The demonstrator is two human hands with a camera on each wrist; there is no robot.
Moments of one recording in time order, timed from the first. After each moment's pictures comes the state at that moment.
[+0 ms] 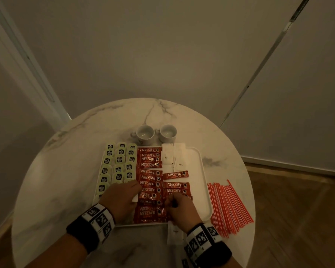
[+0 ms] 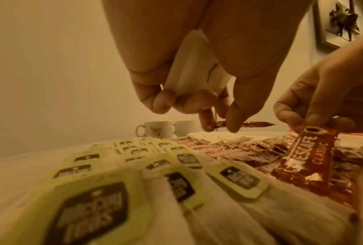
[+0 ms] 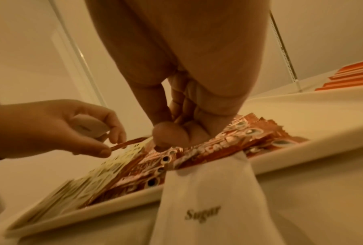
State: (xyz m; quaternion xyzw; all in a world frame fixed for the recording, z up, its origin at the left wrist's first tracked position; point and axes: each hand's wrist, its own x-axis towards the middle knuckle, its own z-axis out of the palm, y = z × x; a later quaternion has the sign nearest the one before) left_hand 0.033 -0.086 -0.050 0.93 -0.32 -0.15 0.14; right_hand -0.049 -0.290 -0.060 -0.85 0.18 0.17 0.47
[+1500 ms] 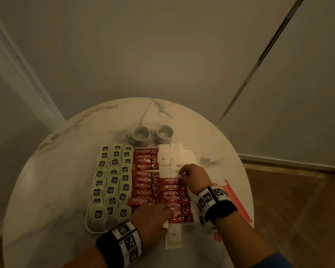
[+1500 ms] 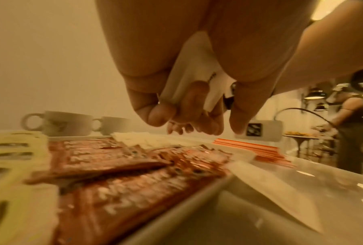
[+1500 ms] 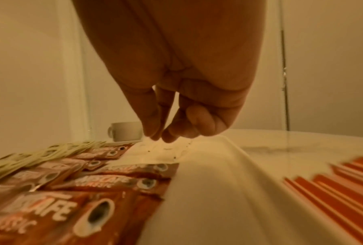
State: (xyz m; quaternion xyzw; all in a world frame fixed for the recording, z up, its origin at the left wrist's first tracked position) left_hand -0.015 -0.158 -0.034 0.87 -0.42 -0.27 0.06; right_hand 0.035 -0.365 -0.054 -0.95 0.14 0.12 0.25
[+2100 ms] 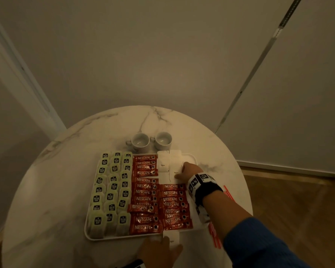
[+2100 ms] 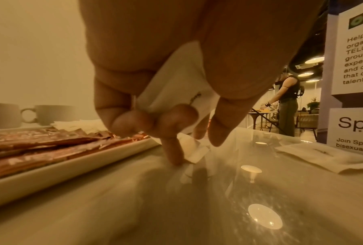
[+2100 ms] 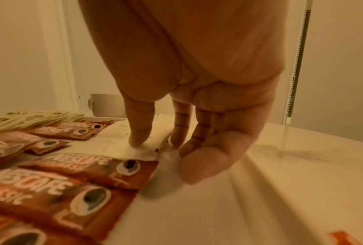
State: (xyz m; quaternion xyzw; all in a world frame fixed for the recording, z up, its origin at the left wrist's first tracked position) left_hand -0.077 -0.184 -0.075 0.93 -0.22 -0.28 0.10; right_hand 0.083 -0.370 -0.057 -0.93 0.20 0.25 0.18
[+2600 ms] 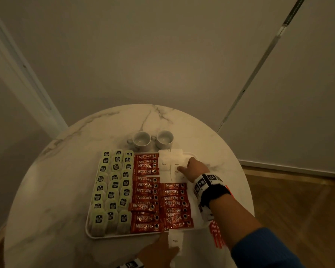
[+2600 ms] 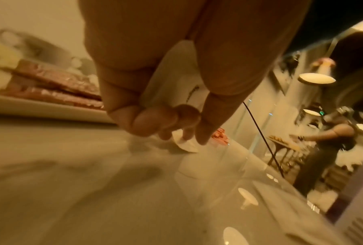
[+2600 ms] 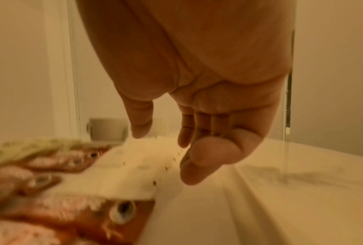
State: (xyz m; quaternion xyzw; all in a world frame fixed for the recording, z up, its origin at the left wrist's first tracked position) left_hand -0.065 -0.167 -0.082 0.81 -0.18 -0.48 0.28; right_hand 0.079 -0.376 -0.049 -0.93 0.22 0.19 0.20
